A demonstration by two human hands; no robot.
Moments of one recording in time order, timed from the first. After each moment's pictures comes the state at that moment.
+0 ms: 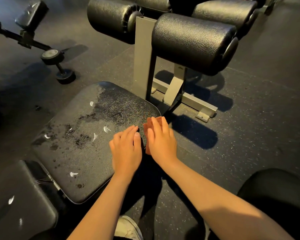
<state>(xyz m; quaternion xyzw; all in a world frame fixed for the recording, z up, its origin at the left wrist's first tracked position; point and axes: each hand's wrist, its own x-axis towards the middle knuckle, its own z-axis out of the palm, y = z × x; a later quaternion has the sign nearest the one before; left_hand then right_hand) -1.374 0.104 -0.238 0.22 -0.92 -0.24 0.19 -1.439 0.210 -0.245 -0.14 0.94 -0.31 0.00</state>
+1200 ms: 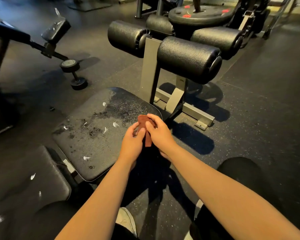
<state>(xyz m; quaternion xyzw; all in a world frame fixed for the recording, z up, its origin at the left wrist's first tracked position) -1.340 0.131 -0.172 0.25 -0.72 -0.63 0.14 -1.414 0.219 -0.174 -0.15 0.75 -0.62 0.15</state>
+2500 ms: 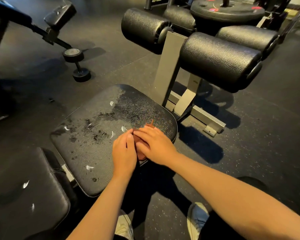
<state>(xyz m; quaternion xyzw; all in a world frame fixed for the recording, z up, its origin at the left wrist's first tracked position) -1.349 0.058 -0.238 0.27 -0.81 -0.45 0.27 -1.445 0.171 -0.225 -0.49 0.84 -0.23 0.00</state>
